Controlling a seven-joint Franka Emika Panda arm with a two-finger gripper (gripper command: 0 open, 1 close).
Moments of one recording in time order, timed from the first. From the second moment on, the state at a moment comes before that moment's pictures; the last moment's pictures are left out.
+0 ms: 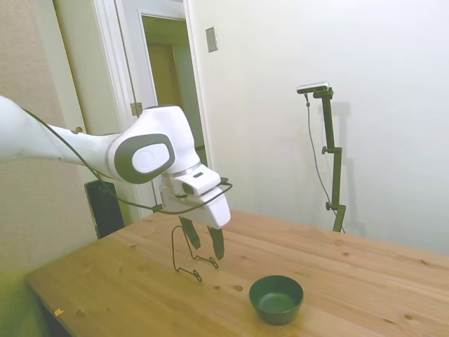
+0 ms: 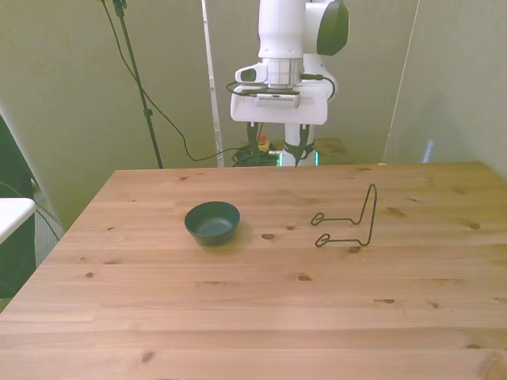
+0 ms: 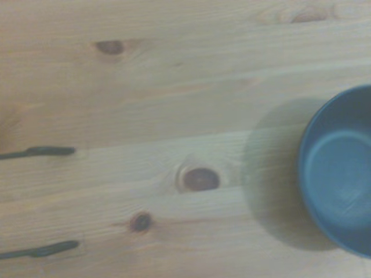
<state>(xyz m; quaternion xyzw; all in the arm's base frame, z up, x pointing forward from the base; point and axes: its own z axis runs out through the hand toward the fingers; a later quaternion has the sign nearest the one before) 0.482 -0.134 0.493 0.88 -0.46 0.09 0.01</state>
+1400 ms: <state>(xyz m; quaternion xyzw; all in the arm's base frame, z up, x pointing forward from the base) 0.563 -0.185 0.396 0.87 -0.48 0.05 0.10</state>
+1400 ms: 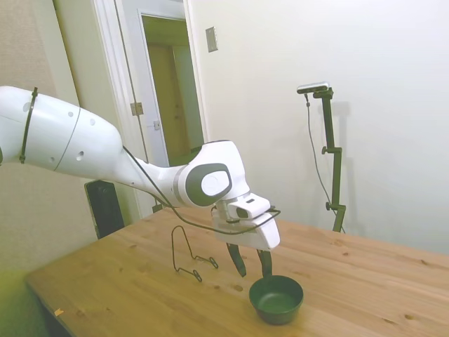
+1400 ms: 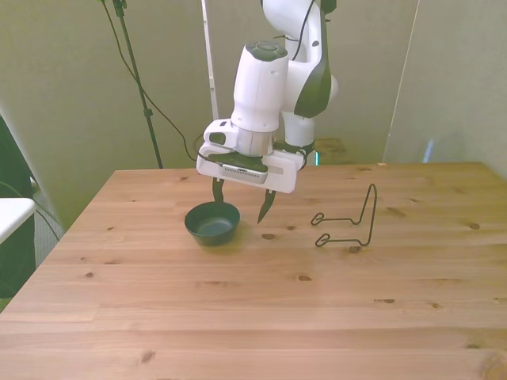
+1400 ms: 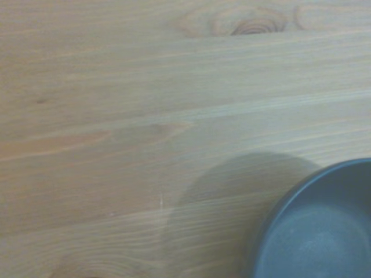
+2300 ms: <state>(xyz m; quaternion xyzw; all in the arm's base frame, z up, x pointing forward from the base) 0.562 -0.192 0.382 0.87 -0.48 0.04 0.10</state>
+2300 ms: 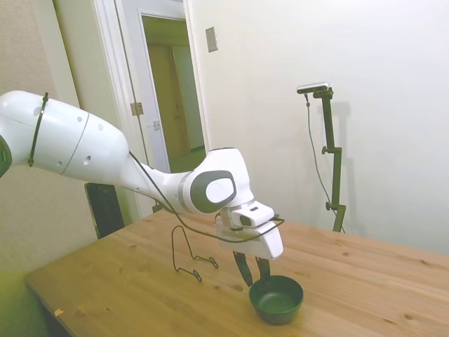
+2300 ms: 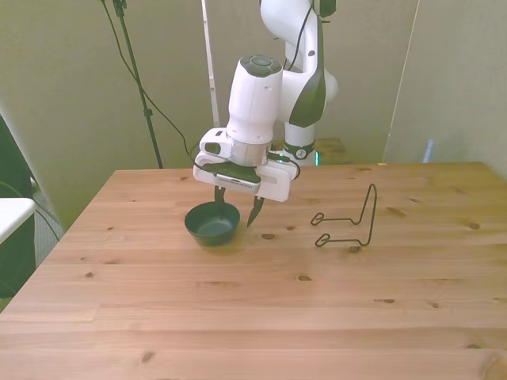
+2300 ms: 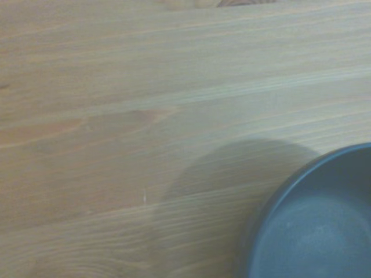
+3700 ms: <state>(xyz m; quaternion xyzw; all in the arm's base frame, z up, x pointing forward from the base) 0.558 -0.159 0.432 0.88 -0.47 0.06 0.08</state>
